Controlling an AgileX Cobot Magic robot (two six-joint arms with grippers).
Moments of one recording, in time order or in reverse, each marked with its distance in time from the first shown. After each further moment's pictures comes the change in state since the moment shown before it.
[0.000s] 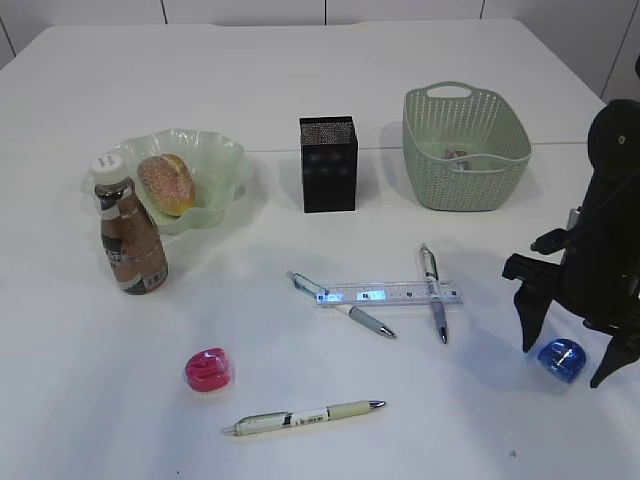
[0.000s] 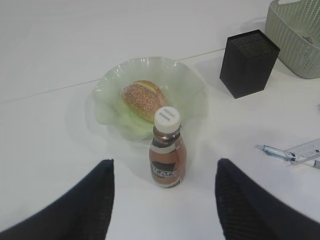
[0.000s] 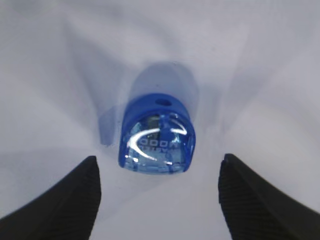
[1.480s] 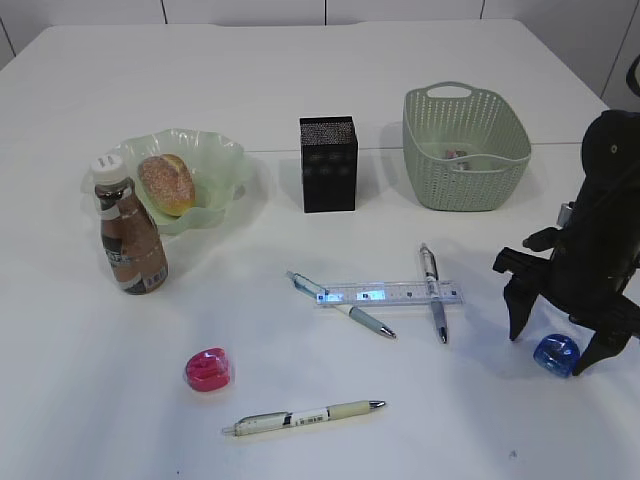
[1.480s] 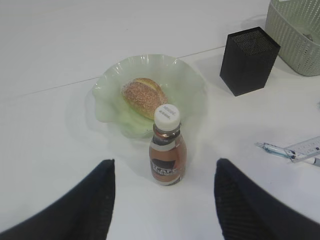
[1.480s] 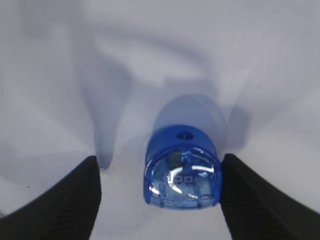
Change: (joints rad) left arm 0.000 0.000 0.000 0.007 0.009 0.000; right arm 0.000 0.029 0.000 0.006 -0.119 -0.007
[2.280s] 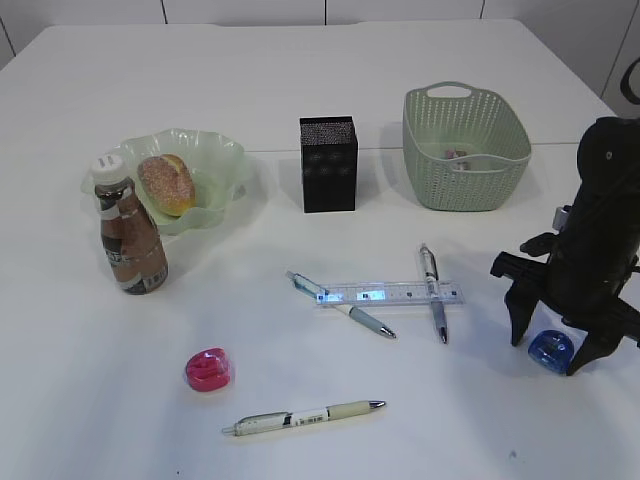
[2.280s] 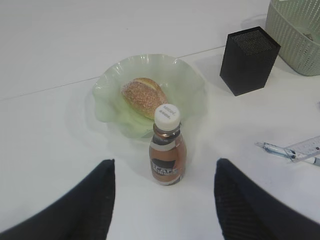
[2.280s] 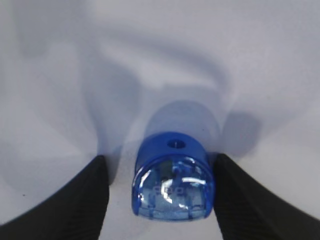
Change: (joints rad) left arm 0.000 0.000 0.000 0.000 0.000 0.000; right arm 0.000 0.018 0.000 0.000 -0.022 -0.032
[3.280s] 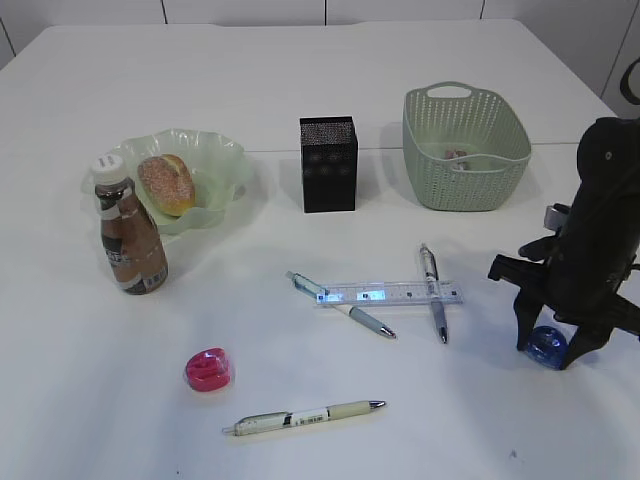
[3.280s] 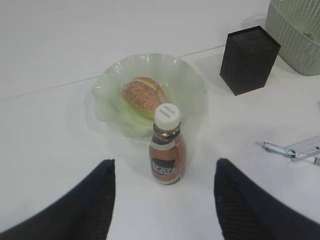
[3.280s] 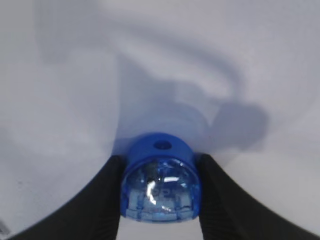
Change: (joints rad) left arm 0.000 0.000 0.000 0.000 0.002 0.000; right arm 0.000 0.002 0.000 -0.002 -0.006 -0.097
